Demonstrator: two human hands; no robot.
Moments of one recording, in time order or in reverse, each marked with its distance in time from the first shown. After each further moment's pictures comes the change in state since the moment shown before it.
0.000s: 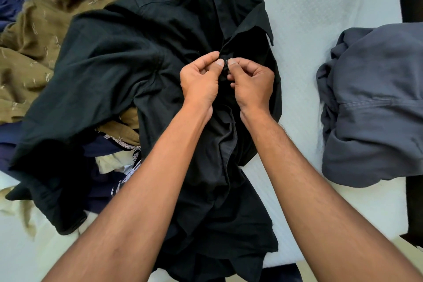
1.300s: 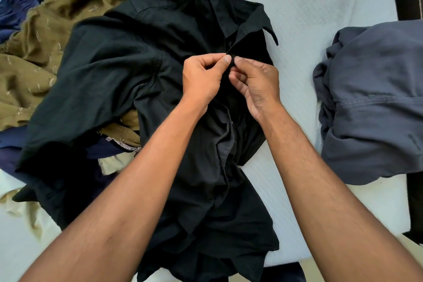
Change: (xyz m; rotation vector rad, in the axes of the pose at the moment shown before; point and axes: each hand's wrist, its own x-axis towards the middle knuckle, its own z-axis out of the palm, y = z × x) left_hand 0.005 0.012 0.000 0.307 -0.130 0.163; right_hand 0.010 -0.018 -0.023 0.263 -0.156 0.270
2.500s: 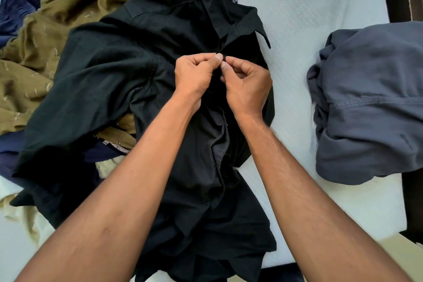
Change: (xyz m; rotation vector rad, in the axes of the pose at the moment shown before) left_hand 0.010 0.009 -0.003 -0.071 -0.005 -0.074; right_hand -0.008 0.017 0.016 -0.421 0.209 -0.484
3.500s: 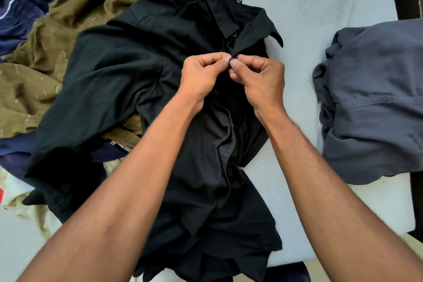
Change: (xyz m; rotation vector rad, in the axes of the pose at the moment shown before) left_hand -0.003 0.003 -0.005 -0.027 -0.155 -0.020; right_hand 0.015 -0.009 -0.021 0.157 -0.179 0.134
